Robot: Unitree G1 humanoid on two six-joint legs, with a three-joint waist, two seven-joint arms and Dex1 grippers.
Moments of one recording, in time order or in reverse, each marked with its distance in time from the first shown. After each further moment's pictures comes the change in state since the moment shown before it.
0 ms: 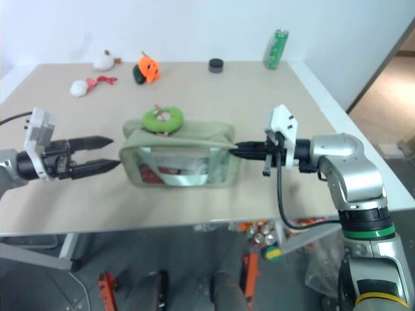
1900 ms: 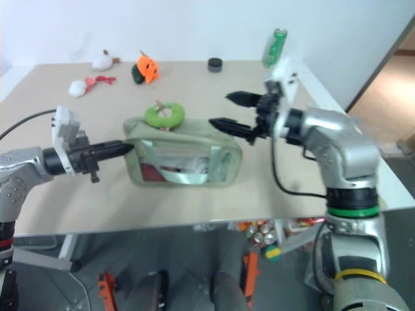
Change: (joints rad) left arm -0.068 -0.081 -0.058 -0.009 0.040 -0.012 0.121; right arm -0.265 0.168 0.022 0.063 0.097 0.207 -0.273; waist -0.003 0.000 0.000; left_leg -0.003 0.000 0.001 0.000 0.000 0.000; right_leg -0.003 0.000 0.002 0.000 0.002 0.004
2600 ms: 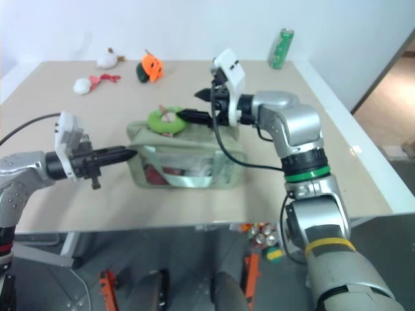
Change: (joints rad) left arm 0.044 0.001 0.000 -0.050 -0.002 -0.006 -0.011; right arm -0.221 0.169 0.099 0.266 -0.135 0.064 -0.010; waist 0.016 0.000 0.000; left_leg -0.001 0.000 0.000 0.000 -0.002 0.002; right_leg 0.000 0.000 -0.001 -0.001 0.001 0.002
